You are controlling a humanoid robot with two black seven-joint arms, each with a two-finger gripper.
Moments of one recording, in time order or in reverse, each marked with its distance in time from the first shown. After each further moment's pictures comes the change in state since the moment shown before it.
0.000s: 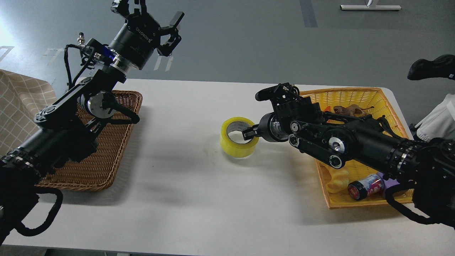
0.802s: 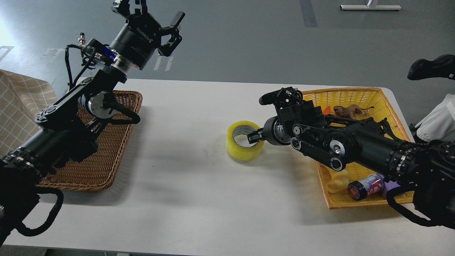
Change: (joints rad) left arm 0.001 -0.003 0.000 0.000 0.000 0.000 0.000; right arm -0.013 0.000 -0.031 -0.022 0.003 0.000 0.000
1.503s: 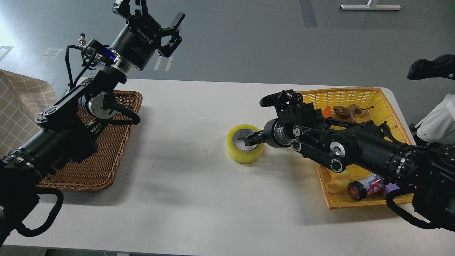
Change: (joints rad) left arm 0.002 0.001 0.003 0.000 0.000 0.000 0.000; right arm -0.010 0.000 0.012 0.003 0.011 0.000 0.000
